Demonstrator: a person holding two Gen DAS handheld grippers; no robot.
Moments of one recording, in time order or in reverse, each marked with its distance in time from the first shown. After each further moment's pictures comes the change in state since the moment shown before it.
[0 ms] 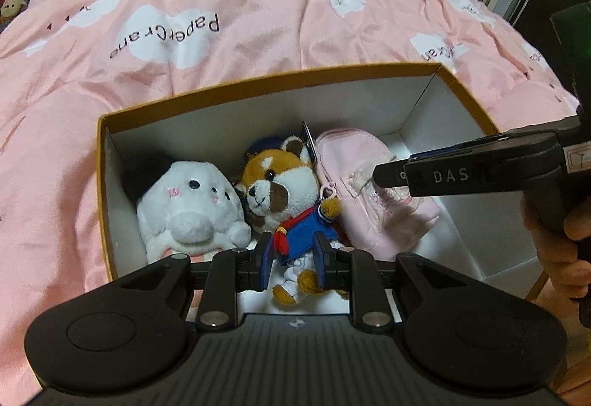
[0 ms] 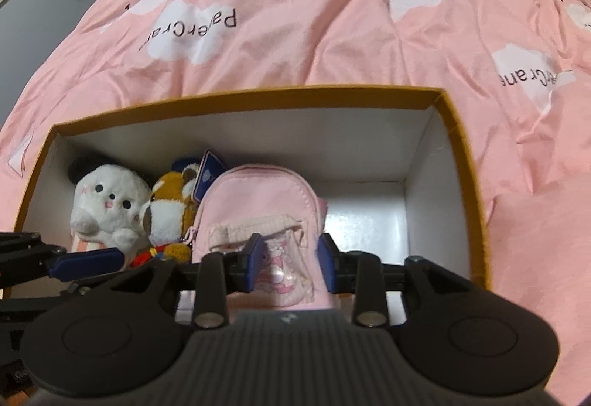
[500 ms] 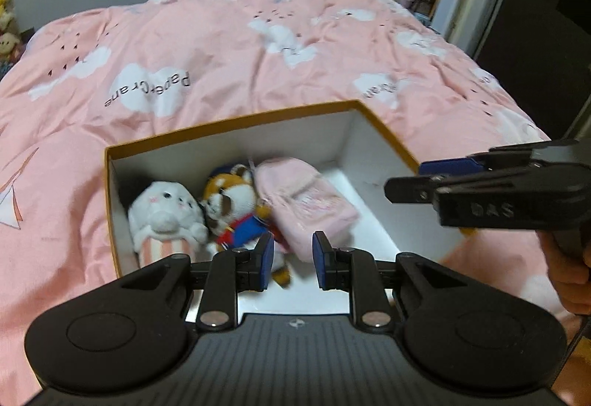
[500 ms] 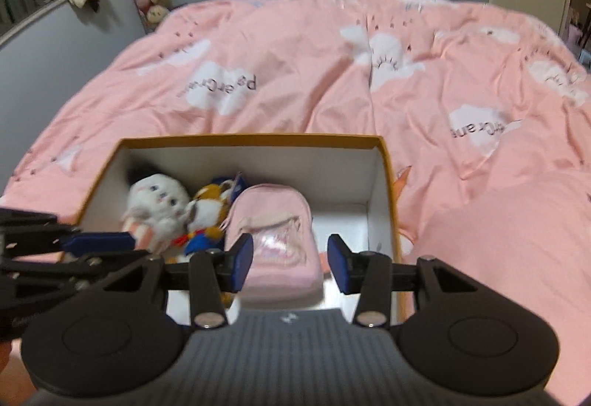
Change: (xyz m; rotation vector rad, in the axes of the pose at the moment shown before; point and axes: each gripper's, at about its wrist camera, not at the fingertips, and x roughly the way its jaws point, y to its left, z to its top) left arm -0.080 -0.048 -0.032 0.060 -0.152 -0.052; right arm -0.124 0.004 -0.064 -0.077 -0.221 -0.001
